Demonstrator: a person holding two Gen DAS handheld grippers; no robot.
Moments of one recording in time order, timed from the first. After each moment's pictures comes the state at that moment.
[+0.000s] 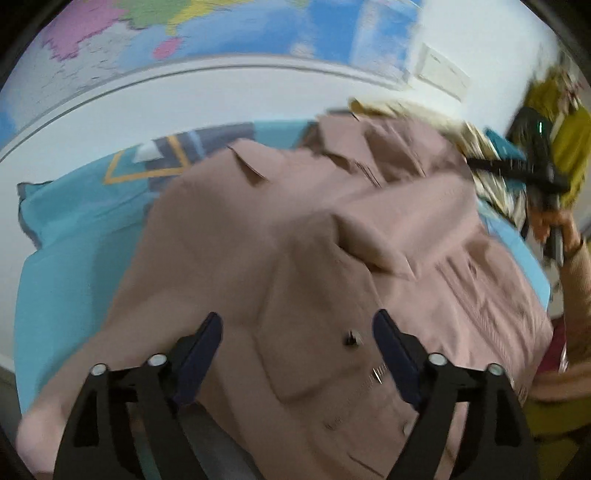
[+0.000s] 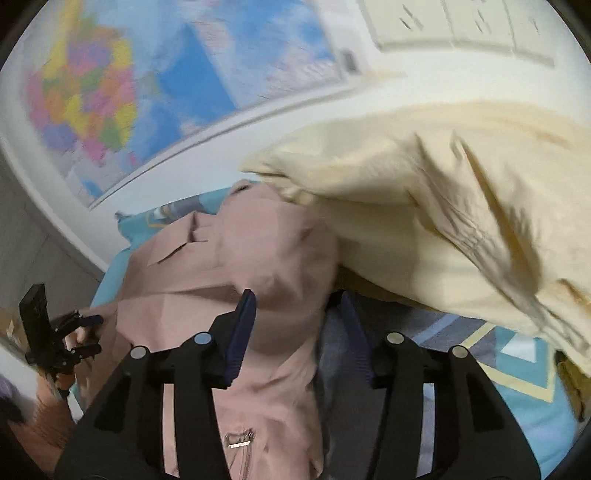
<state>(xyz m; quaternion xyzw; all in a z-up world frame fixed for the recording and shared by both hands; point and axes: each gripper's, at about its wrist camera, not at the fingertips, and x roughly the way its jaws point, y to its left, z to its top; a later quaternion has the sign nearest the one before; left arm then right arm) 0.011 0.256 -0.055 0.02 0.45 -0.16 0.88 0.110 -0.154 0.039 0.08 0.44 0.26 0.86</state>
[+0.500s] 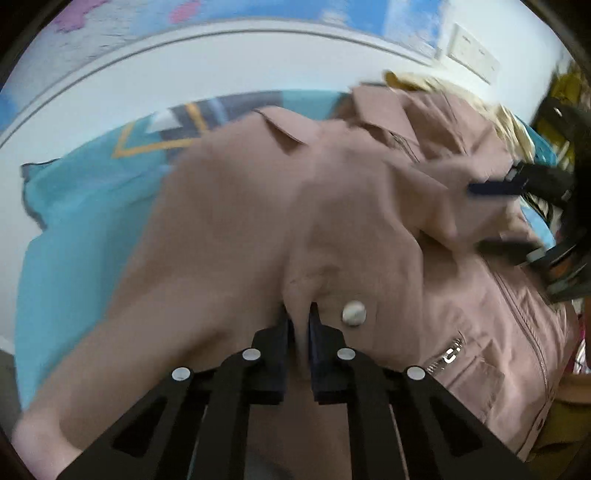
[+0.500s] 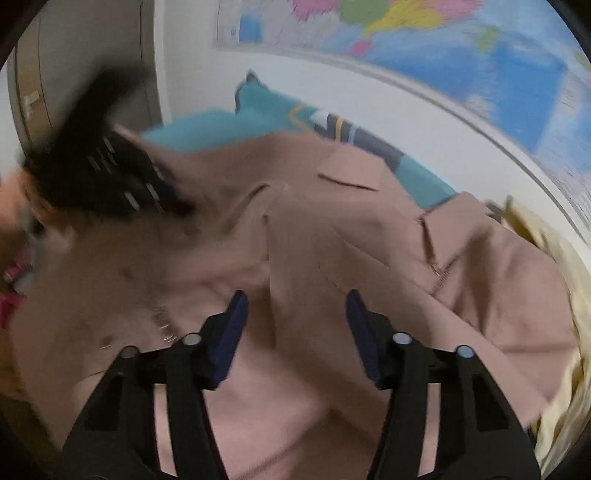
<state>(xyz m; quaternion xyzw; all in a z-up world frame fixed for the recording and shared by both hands) 0.033 0.281 -0.072 0.01 0.47 -0.11 0.87 0.033 0.077 -0.002 -0.26 0.38 0.42 0.79</state>
